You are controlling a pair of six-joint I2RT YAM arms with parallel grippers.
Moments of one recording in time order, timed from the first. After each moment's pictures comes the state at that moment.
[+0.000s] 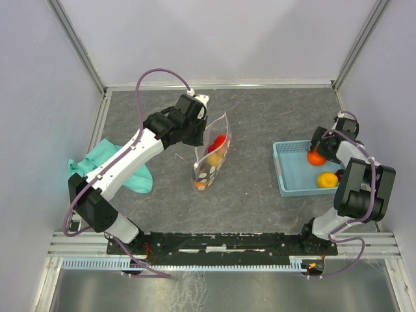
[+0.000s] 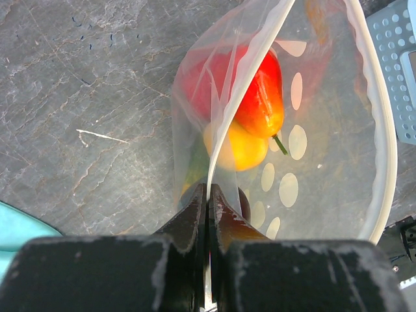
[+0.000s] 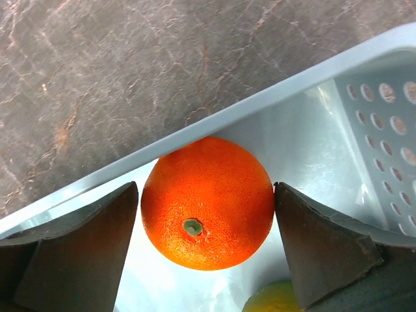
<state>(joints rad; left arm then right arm) -0.68 1.54 1.53 -0.85 -0.09 -0.30 -0.33 1.60 0.93 -0.27 -0.07 0.15</state>
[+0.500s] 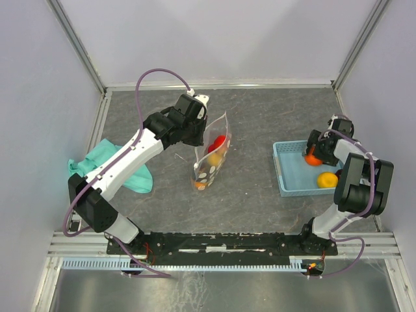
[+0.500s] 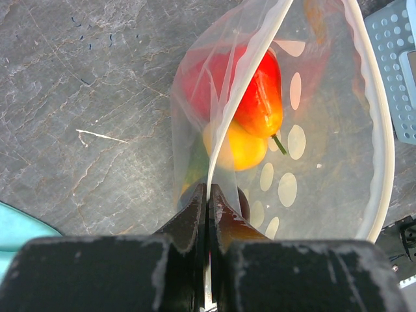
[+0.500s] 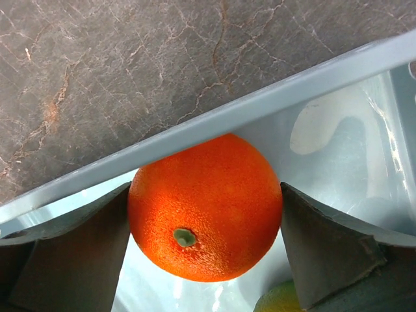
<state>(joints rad) -0.68 1.53 1.53 -0.85 -0.09 -0.30 -0.31 1.65 0.94 -0.33 -0.11 0.14</state>
